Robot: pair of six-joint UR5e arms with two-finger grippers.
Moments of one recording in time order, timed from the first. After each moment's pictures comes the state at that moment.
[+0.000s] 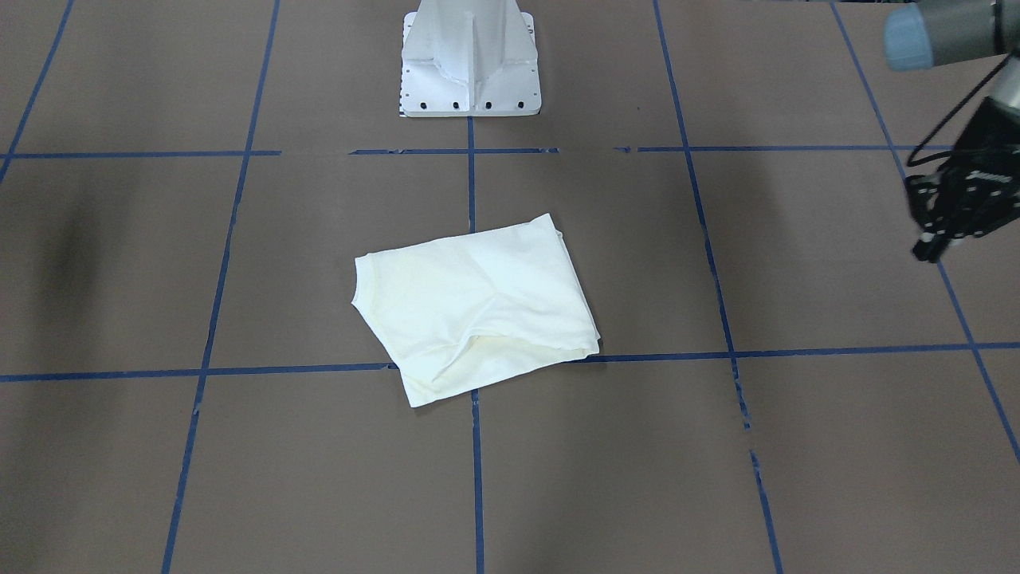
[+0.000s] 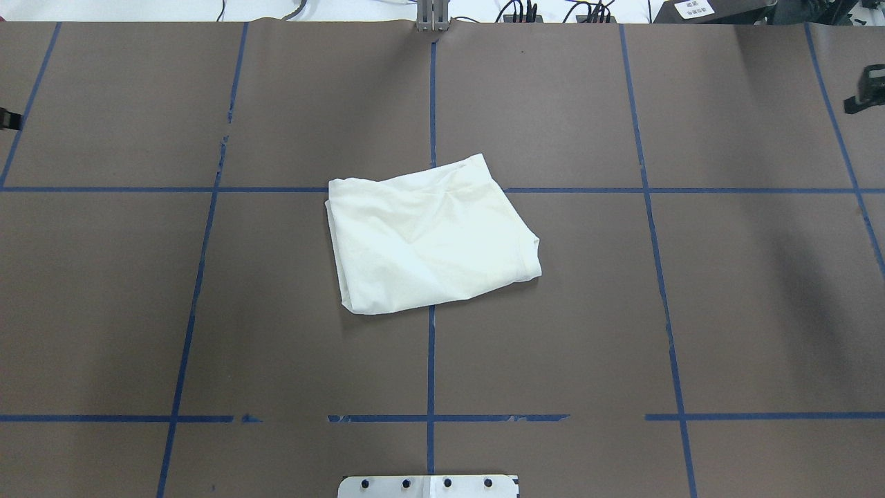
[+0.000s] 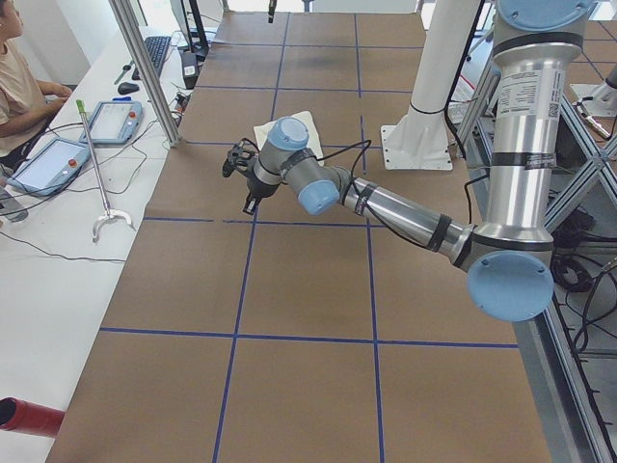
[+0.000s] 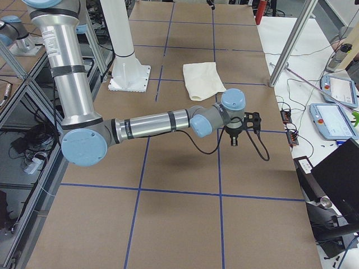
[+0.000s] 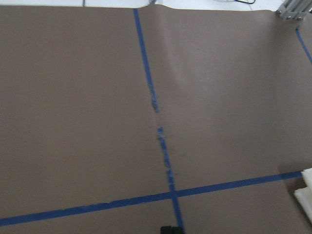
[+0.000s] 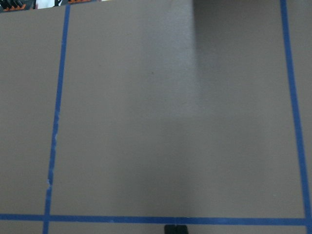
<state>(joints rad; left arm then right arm) -1.29 -1.58 -1.96 -1.95 -2.10 -0.42 1.42 -1.42 1.57 -1.21 2.36 0.49</state>
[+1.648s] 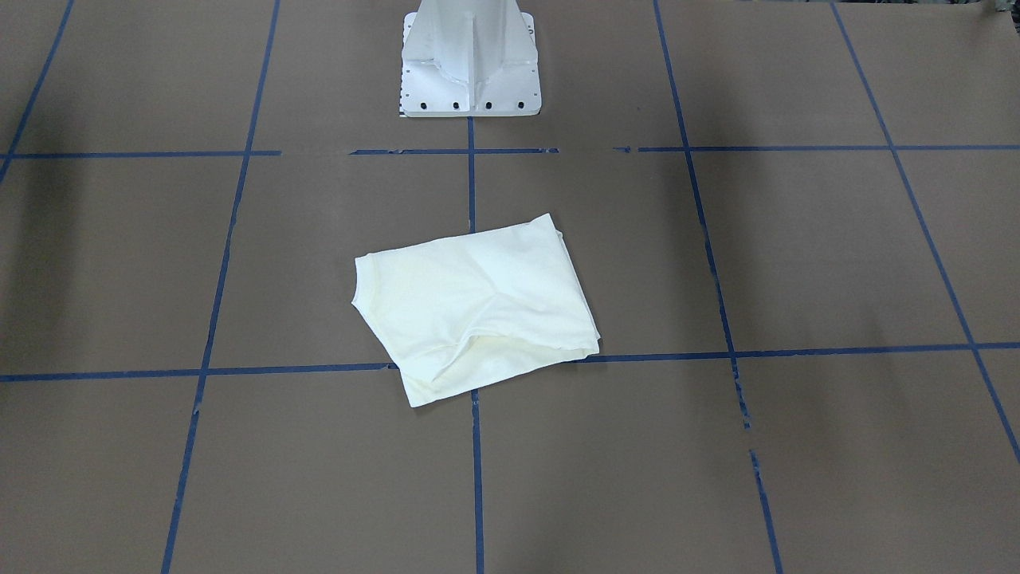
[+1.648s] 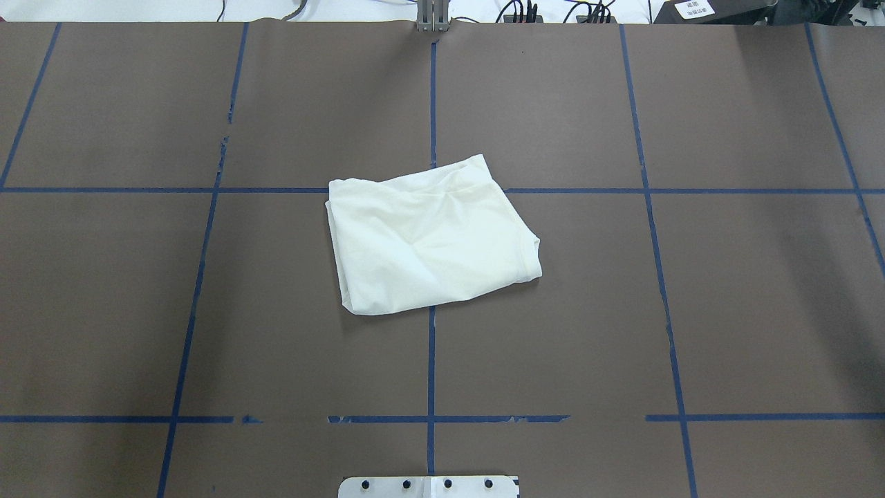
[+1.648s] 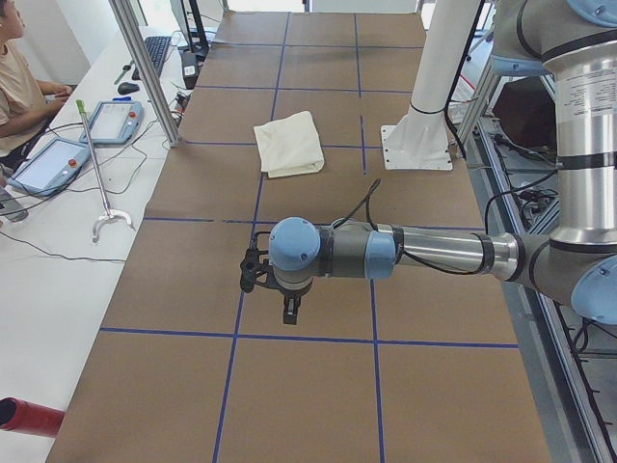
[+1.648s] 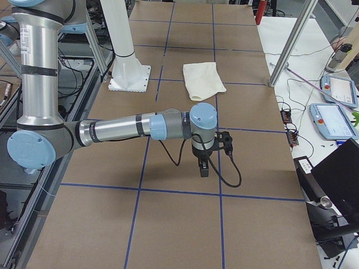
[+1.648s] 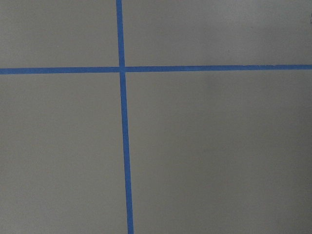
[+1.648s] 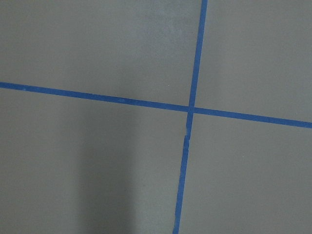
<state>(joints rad) -1.64 -1.41 -1.82 -1.52 -2.53 0.09 1.54 -1.63 1.82 -1.63 2.32 -0.01</state>
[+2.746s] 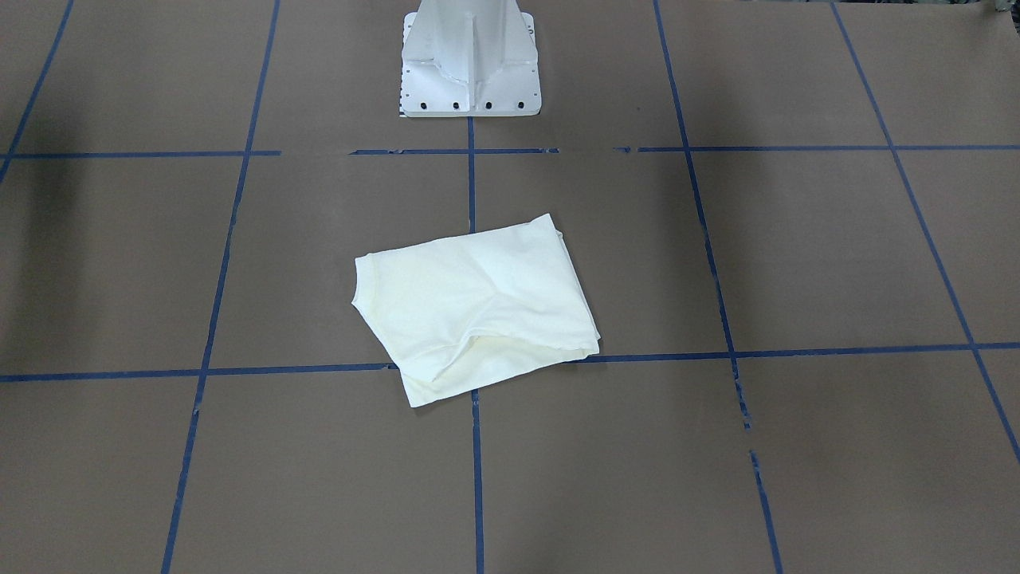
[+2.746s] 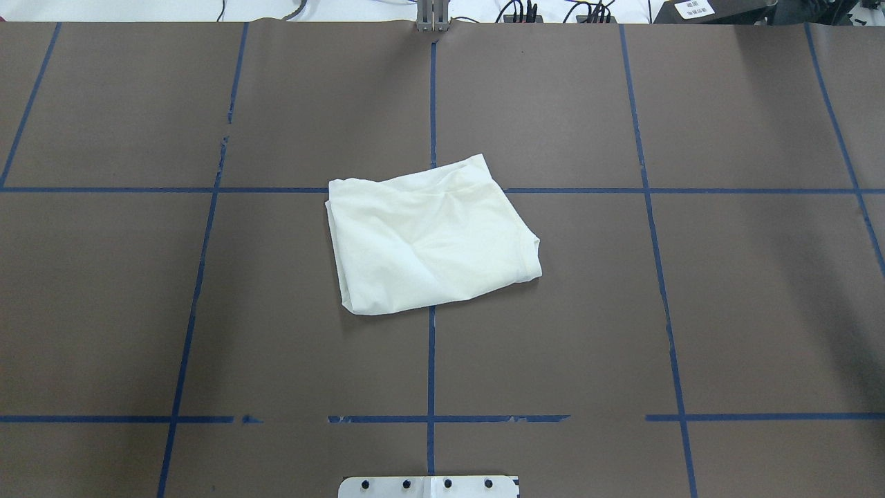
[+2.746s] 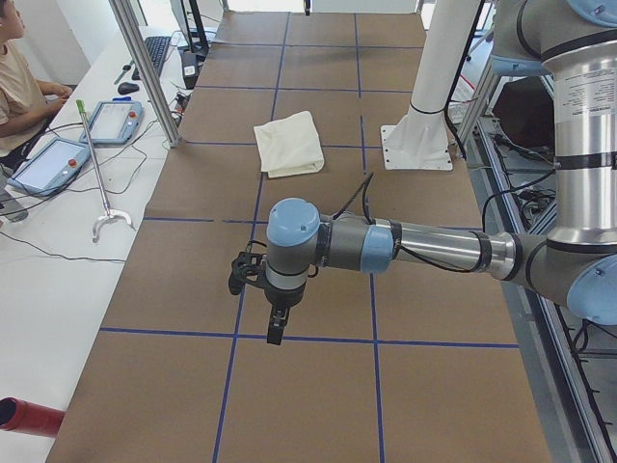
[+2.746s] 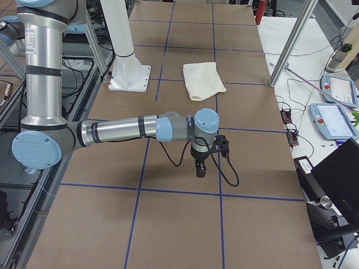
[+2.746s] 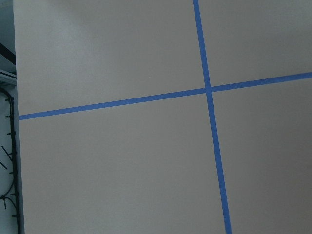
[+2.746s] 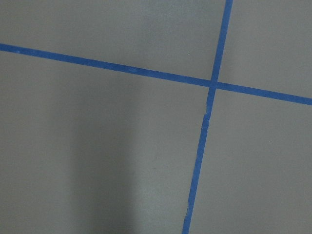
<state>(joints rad) -1.64 -1.42 -1.84 -1.58 -2.21 0.09 1.45 -1.64 1.79 -1.65 2.32 -0.02</state>
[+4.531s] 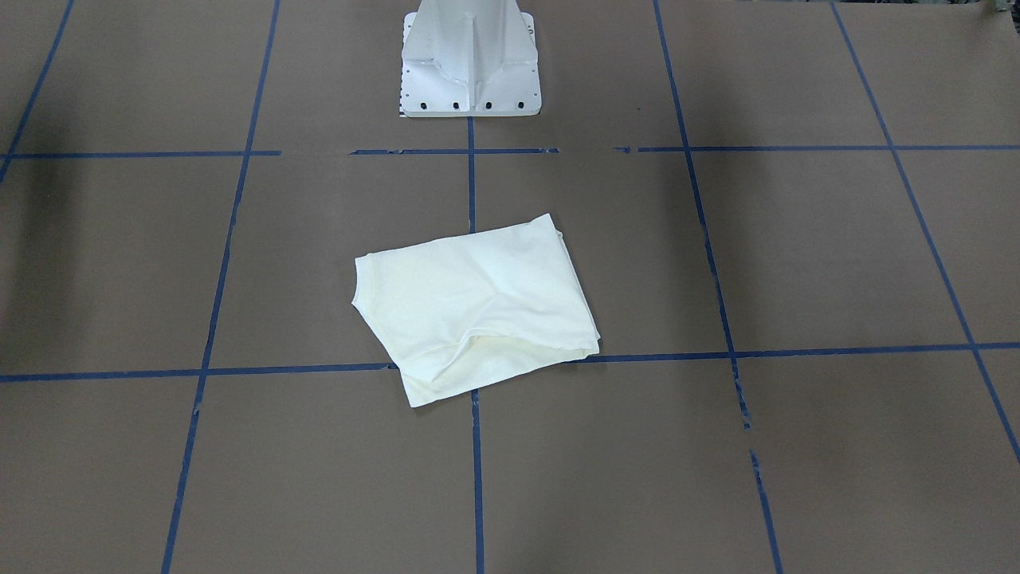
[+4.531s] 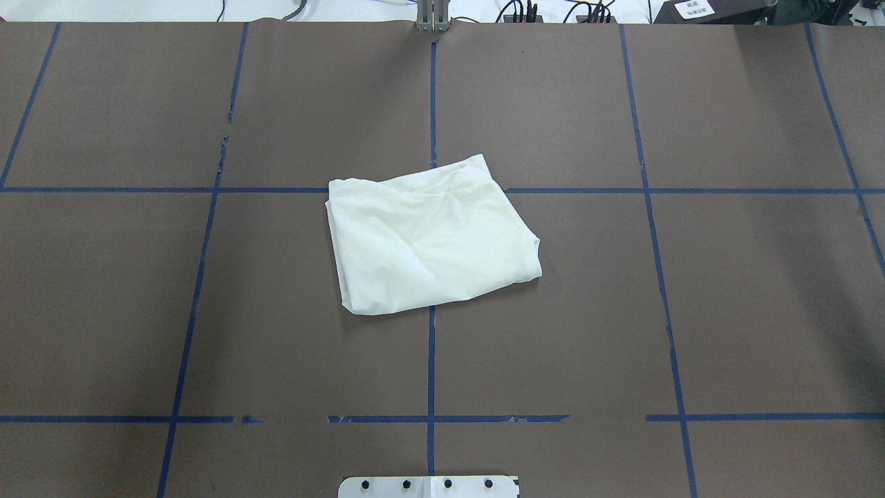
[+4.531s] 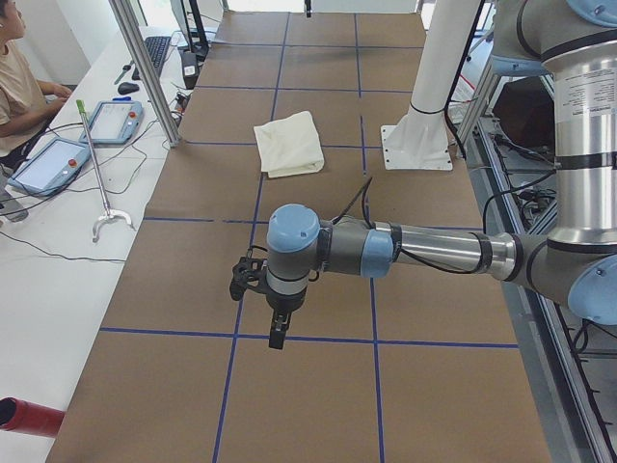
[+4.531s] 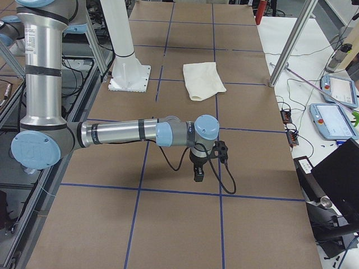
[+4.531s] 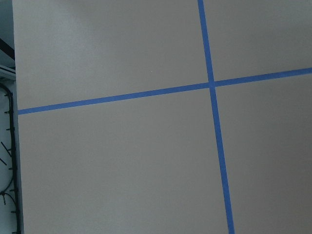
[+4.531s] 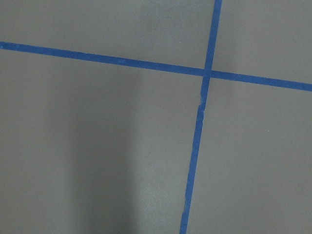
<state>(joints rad) -1.63 -1.42 -1.83 -1.58 -2.21 0.09 1.45 -1.64 1.75 -1.64 2.32 -0.01</state>
